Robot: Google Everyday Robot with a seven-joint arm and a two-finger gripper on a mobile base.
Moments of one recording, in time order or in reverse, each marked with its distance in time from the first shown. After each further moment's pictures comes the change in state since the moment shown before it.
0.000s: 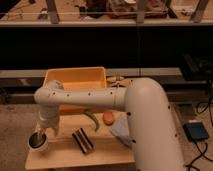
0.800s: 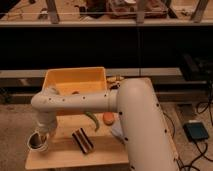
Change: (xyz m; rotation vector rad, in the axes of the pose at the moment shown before) arm -0.007 -0.005 0.031 -0.018 -0.059 -0.017
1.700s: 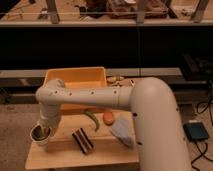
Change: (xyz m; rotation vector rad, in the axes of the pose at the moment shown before) arm -0.004 0.017 -0.081 0.039 0.122 0.094
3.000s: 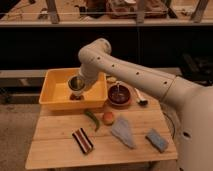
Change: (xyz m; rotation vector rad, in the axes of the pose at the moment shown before) arm 0.115 0.163 -0.200 0.010 0.462 0.502
